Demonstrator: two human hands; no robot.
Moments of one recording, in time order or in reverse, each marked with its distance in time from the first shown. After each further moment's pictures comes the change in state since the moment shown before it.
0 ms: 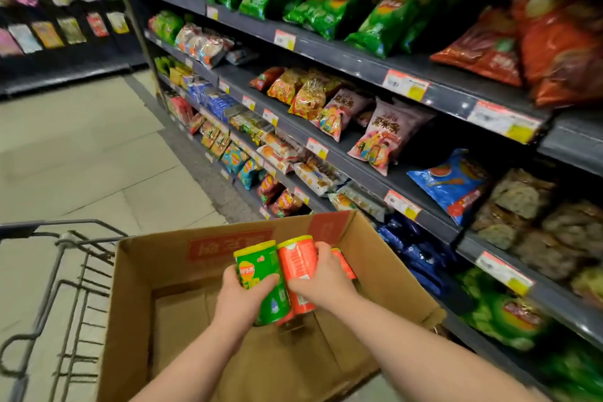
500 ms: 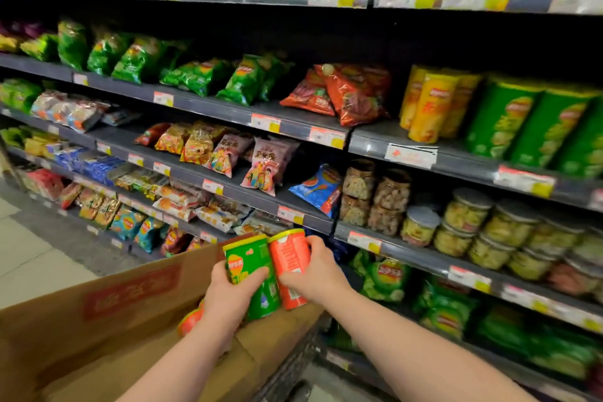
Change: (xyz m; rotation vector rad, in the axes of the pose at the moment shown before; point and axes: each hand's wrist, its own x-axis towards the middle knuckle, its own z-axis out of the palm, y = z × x) left_hand -0.106 0.048 0.062 -0.049 -0.385 0.222; right_hand -0.147 0.043 -0.095 0.123 0.387 0.153
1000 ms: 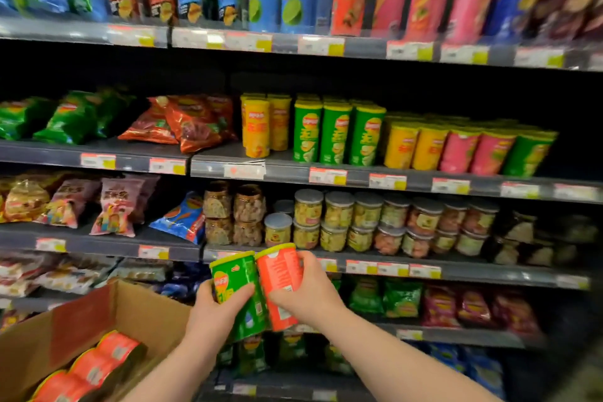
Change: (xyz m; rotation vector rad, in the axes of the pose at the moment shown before) left_hand -0.110 0.025 0.196 0.080 -0.323 0.064; right_hand -0.125 0.143 -0.164 0.149 0.301 0.137
